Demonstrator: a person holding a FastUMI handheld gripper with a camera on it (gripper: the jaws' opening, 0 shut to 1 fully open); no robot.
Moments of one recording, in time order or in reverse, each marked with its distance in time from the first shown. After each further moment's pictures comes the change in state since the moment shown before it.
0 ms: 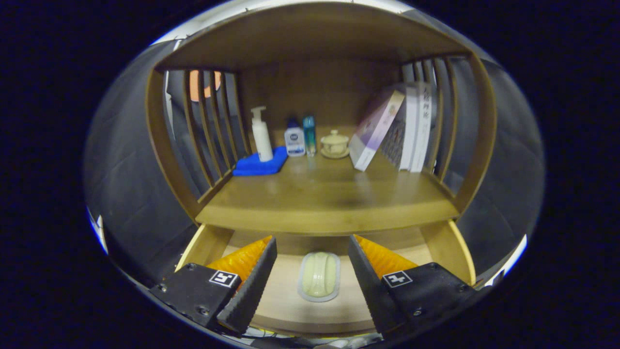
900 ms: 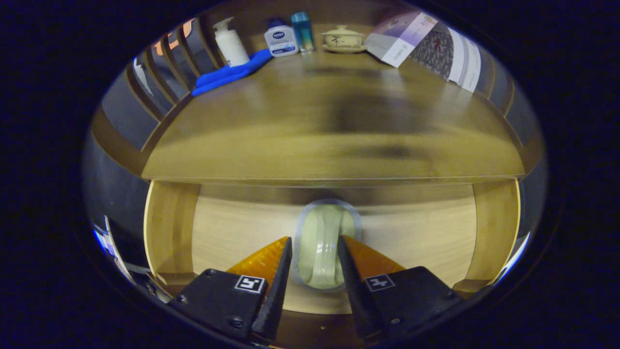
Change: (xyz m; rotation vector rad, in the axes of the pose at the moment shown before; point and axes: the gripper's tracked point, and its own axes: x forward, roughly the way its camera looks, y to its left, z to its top) arm 0.083 -0.007 -0.090 0.035 0.540 0.001
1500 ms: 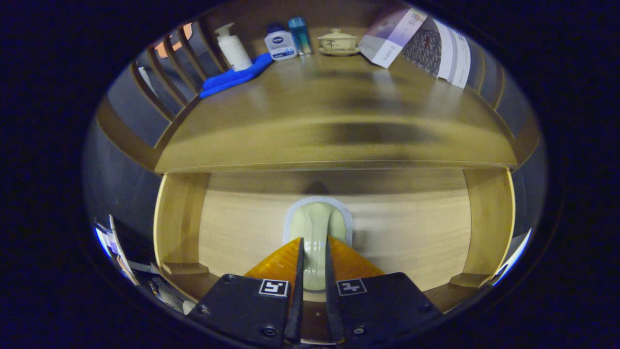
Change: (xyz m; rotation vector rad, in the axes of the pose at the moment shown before) arm -0.043 -0.004 -0.013 0.002 -0.032 0.049
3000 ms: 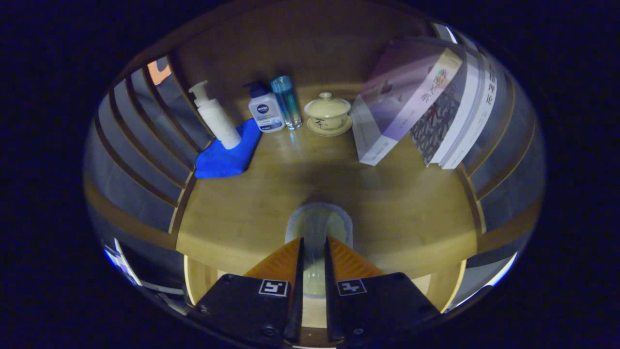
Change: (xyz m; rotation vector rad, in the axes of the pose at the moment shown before) arm -0.032 -0.013 0.167 0.055 -0.145 -0.006
